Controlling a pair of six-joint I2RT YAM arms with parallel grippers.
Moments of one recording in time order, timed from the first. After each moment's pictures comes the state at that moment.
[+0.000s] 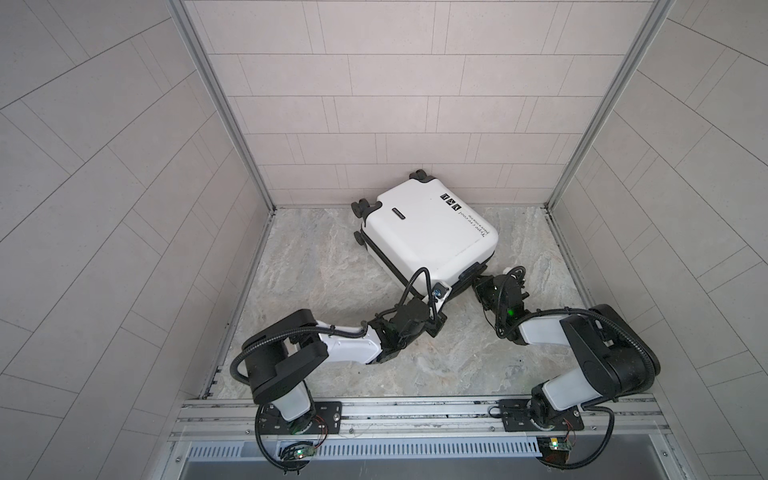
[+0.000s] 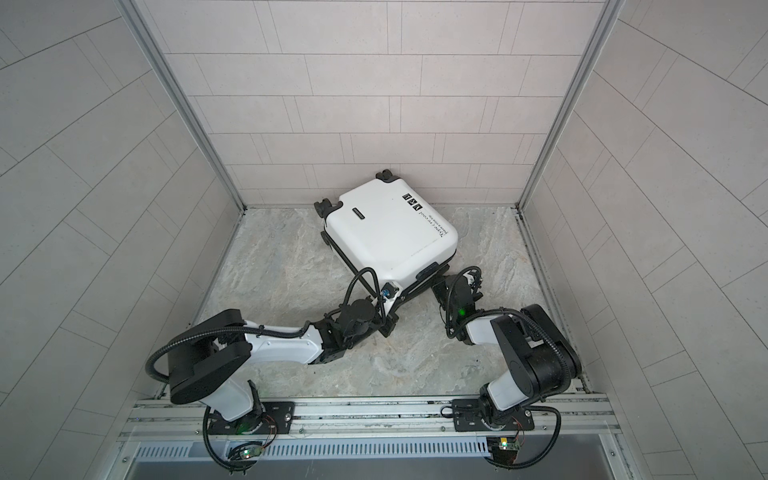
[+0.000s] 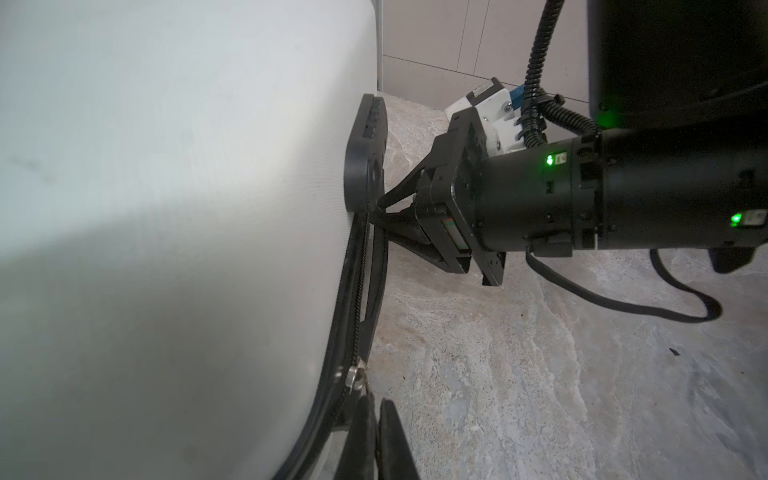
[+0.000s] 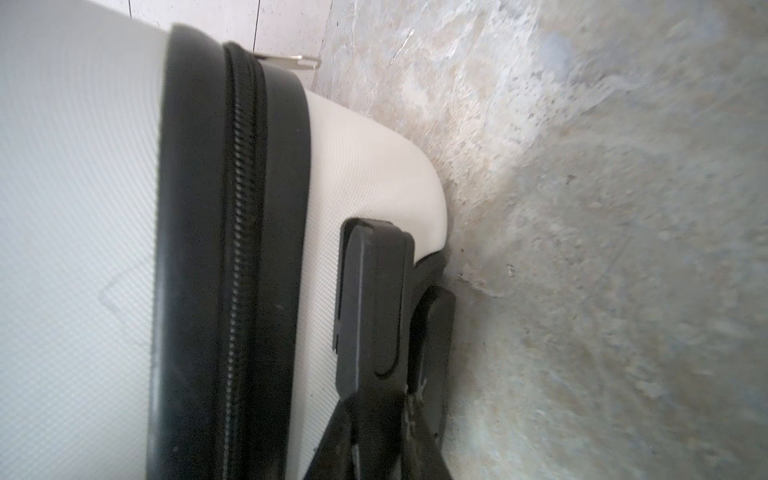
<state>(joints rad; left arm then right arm) -1.07 1.65 0.69 0.60 -0.24 -0.06 0.29 1.53 0.39 0.71 0.06 1.31</state>
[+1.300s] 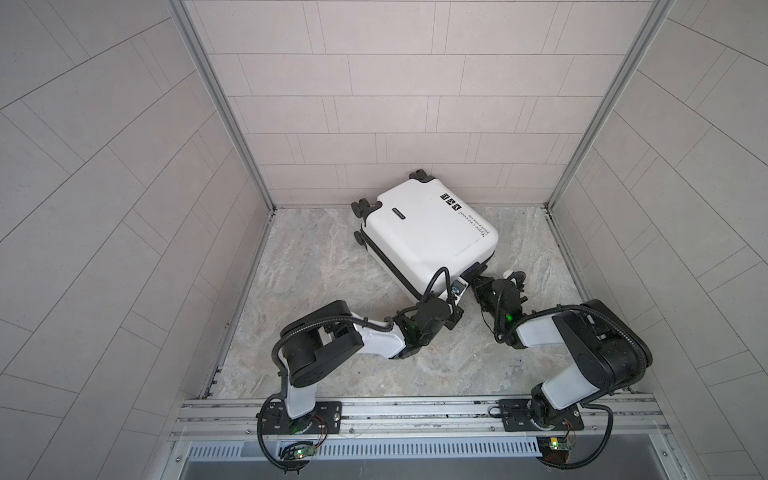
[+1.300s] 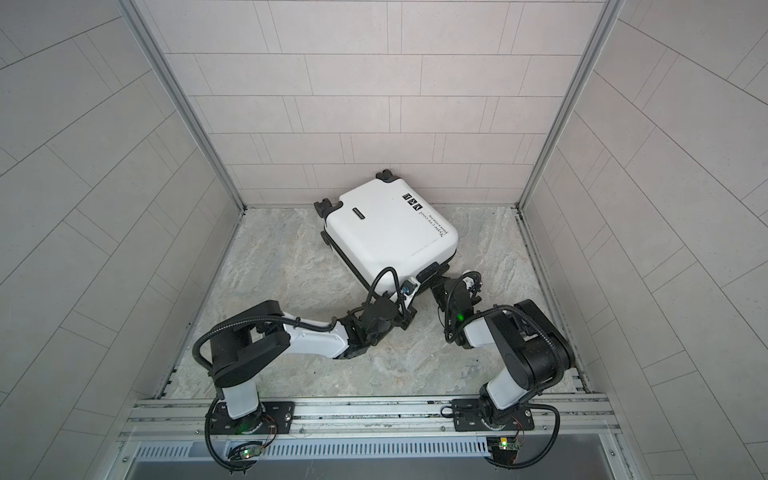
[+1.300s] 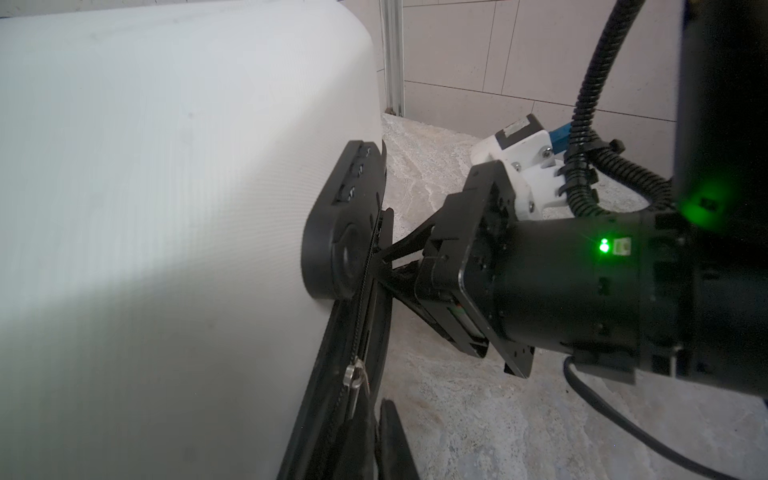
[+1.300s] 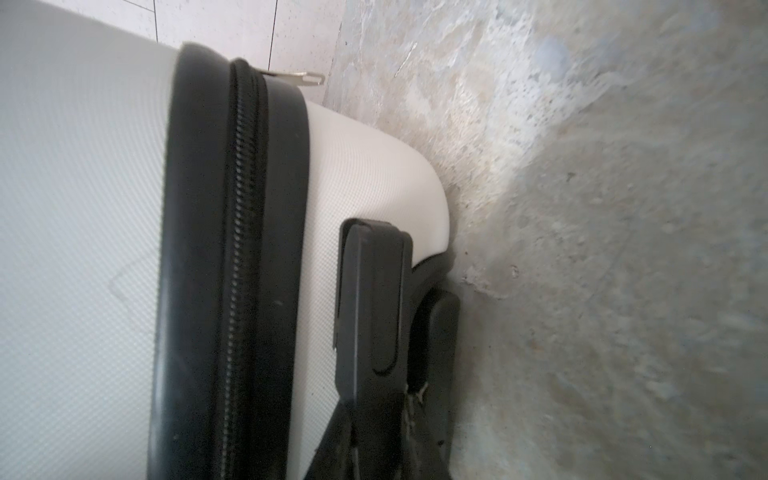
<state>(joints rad) -1.11 1.86 0.88 0.68 -0.38 0.00 0.31 1.57 0.35 0.84 0.11 1.35</state>
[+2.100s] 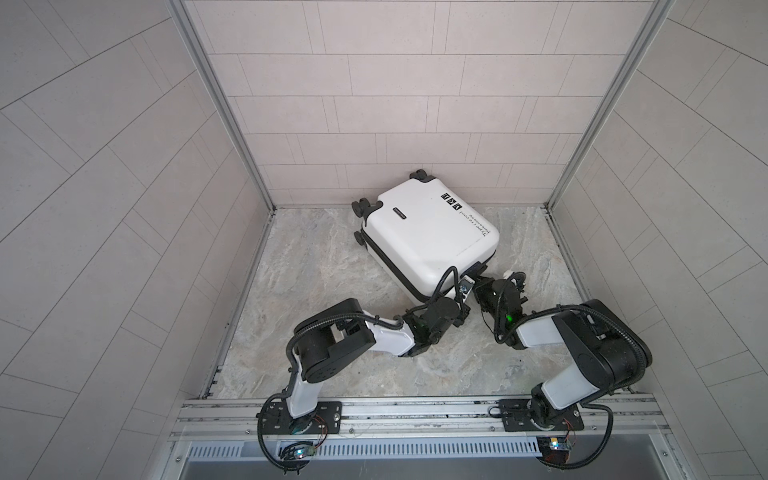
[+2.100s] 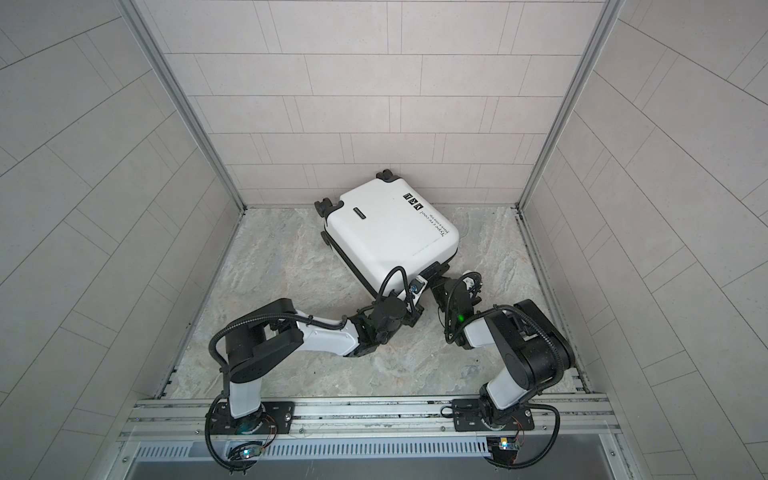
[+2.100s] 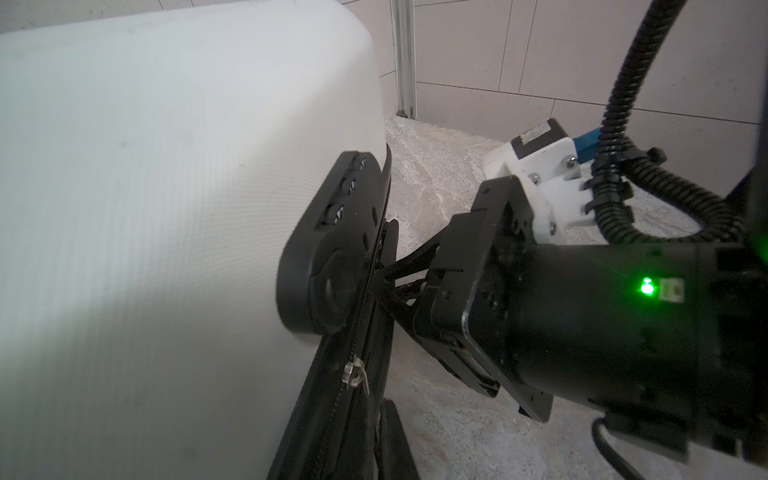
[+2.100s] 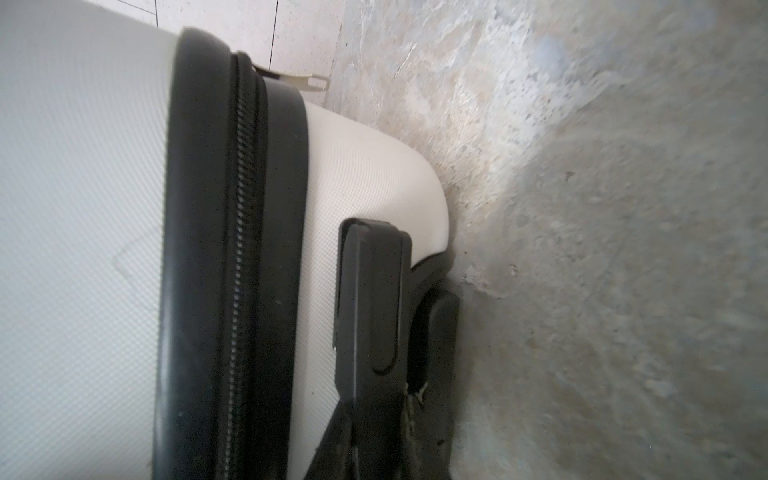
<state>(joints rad) -1.12 1.94 0.96 0.68 -0.44 0.02 0.31 1.57 0.34 0.85 0.11 1.35</state>
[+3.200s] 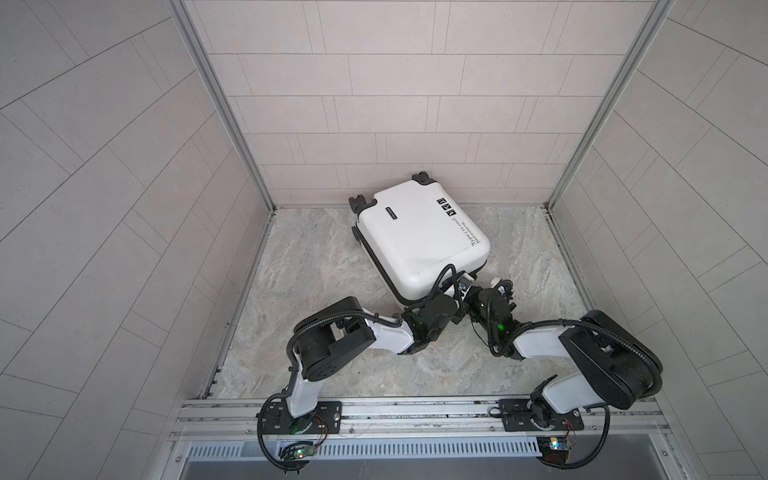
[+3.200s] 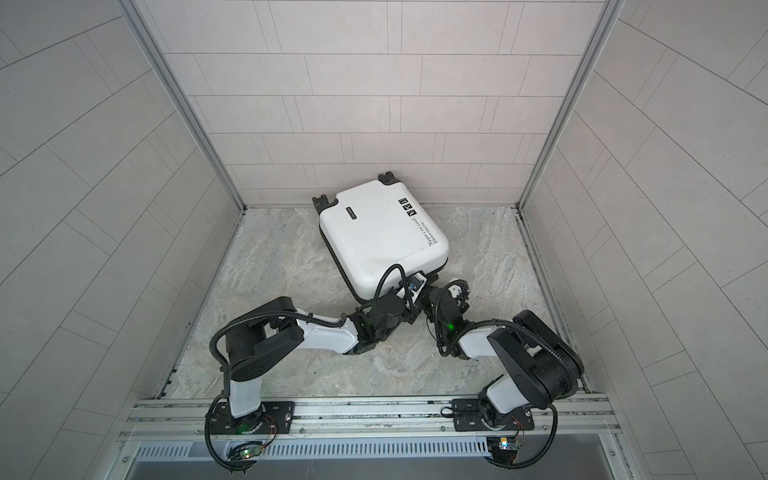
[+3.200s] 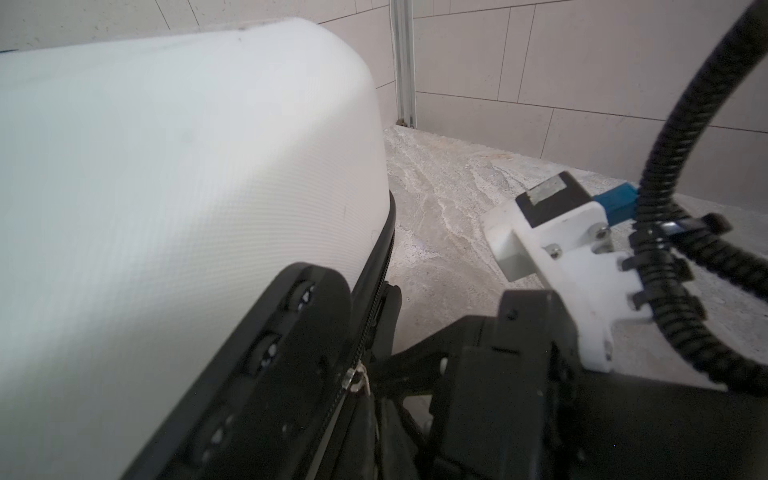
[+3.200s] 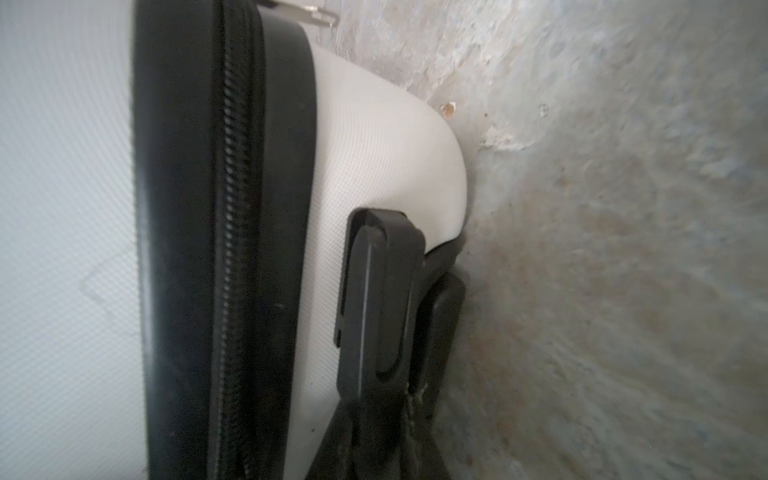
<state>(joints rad) -1.10 1.94 0.96 0.72 -0.41 0.04 0.51 1.47 0.32 0.72 0.20 1.42</state>
